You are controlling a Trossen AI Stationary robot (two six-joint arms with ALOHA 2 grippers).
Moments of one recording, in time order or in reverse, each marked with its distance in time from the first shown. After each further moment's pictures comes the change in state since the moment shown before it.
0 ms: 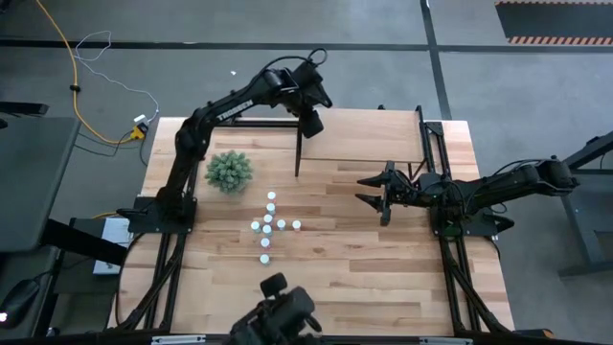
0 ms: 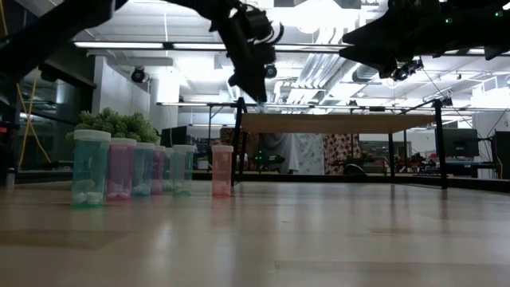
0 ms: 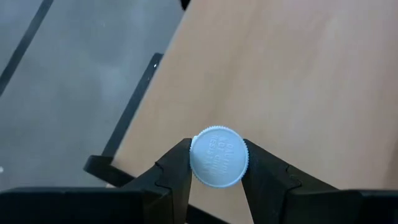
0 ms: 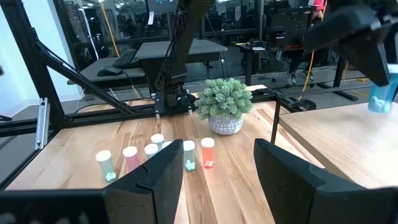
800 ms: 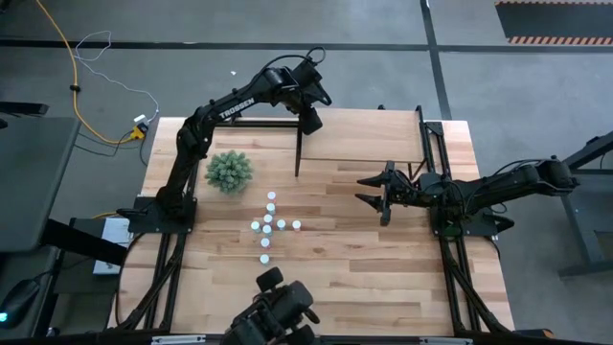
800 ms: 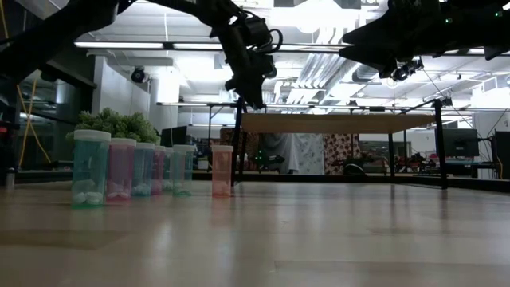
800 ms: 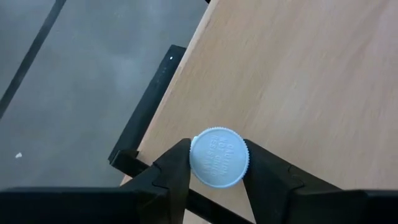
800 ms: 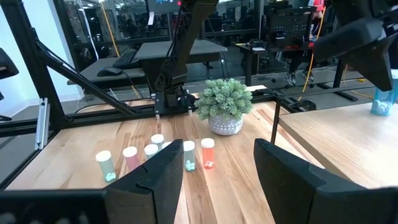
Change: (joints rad) left arm 0.023 0.019 0.000 0.006 -0.058 0.000; right arm 0.000 0.000 0.000 0.002 0.000 -0.001
